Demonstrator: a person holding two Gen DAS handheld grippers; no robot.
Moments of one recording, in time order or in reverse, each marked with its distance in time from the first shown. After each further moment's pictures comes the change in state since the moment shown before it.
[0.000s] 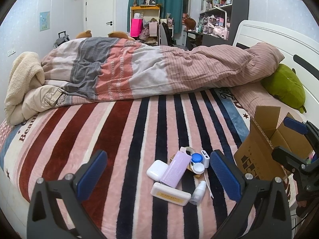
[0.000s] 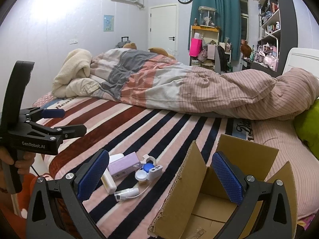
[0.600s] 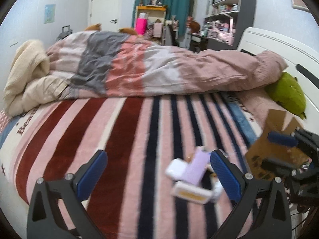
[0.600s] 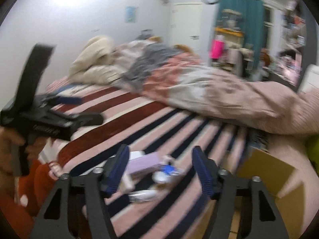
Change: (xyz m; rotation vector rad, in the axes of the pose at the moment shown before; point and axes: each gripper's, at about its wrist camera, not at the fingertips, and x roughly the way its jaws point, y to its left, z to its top) left arm 0.010 0.069 -0.014 -0.063 -0.003 -0.023; right arm 0.023 0.051 0.003 -0.142 0.044 0.149
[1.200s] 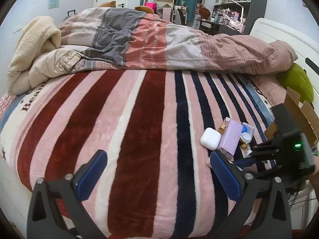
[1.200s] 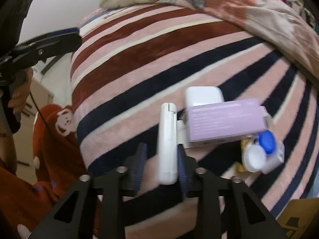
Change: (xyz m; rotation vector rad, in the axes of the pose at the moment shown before) left arm 0.020 0.062 -0.049 -0.019 0.112 0.015; right arm 0.162 0.046 -0.055 -0.084 0.522 0.353
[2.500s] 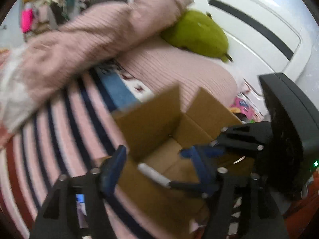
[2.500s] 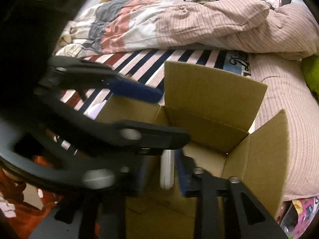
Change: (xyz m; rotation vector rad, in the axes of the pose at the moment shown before) left arm 0.028 -0.321 0.115 0.490 0.197 -0.549; right arm -0.199 -0.125 -0.113 0.462 -0.190 -0.256
